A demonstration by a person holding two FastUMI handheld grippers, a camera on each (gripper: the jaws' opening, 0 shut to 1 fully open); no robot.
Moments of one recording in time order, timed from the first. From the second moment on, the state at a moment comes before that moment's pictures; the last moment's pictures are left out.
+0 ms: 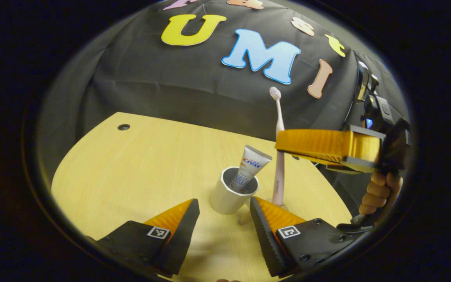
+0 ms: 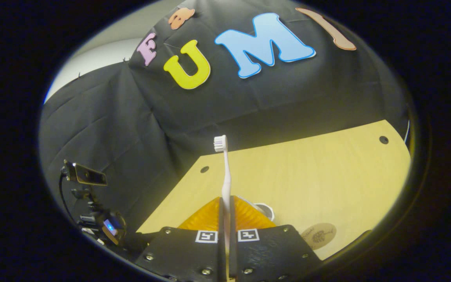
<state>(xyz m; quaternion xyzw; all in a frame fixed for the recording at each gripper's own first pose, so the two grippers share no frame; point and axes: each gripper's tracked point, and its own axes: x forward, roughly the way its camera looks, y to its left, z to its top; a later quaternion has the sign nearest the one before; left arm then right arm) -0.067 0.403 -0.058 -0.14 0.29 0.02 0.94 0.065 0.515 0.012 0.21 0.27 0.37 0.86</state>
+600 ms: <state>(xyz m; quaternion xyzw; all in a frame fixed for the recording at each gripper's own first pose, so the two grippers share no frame) -0.075 0.408 -0.073 -0.16 0.31 0.02 0.94 0.101 0.556 -0.010 0.09 0.20 0.38 0.90</state>
